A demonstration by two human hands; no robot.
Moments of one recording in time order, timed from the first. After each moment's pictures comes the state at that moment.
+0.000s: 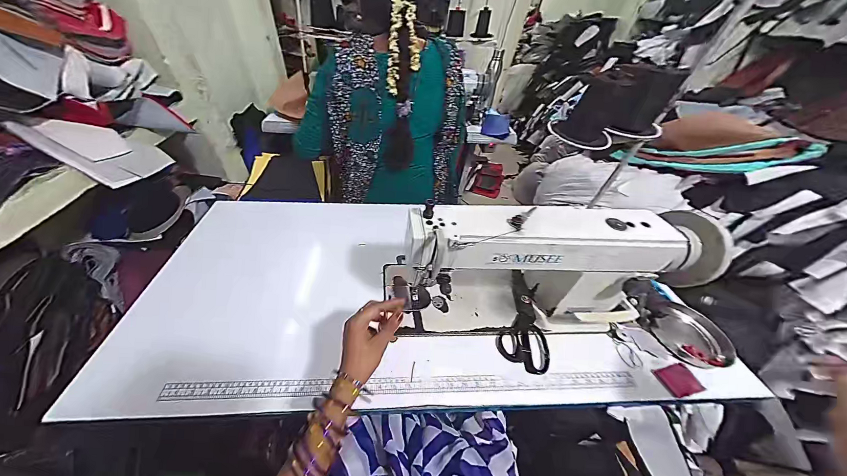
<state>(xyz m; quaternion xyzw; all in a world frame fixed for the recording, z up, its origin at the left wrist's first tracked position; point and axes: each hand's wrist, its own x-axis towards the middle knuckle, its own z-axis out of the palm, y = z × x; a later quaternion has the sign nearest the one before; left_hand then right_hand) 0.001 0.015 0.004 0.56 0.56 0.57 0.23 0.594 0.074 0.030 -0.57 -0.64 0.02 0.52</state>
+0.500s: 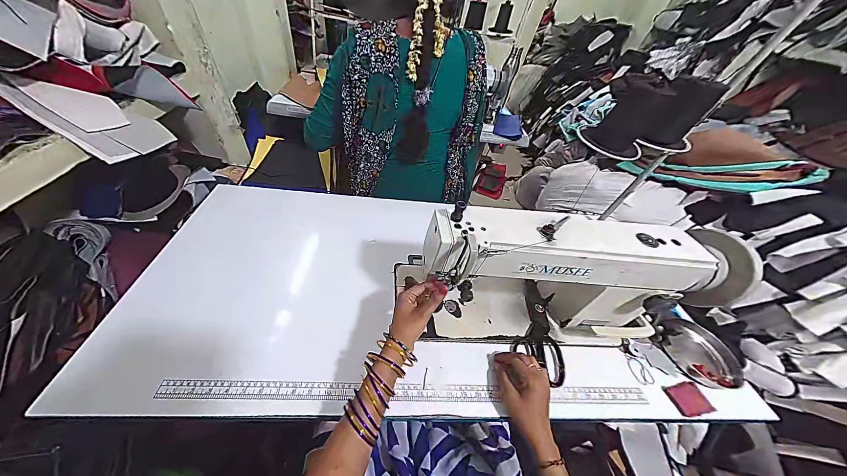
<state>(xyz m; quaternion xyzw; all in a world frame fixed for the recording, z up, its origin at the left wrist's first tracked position) 0.028 0.082 0.002 0.42 0.48 0.63 0.45 0.270 0.061 -0.085 -0.49 -0.76 0.08 0.41</state>
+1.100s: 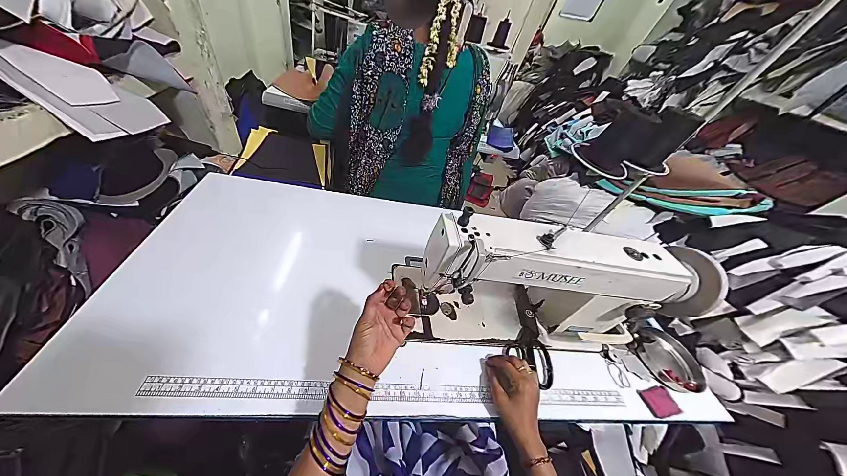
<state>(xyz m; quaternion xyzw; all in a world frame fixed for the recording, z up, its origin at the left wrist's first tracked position) -0.008 0.035 0.011 0.13 0.18 0.74 0.64 0.270 0.062 -0.089 -0.49 -0.77 0.03 0.40</state>
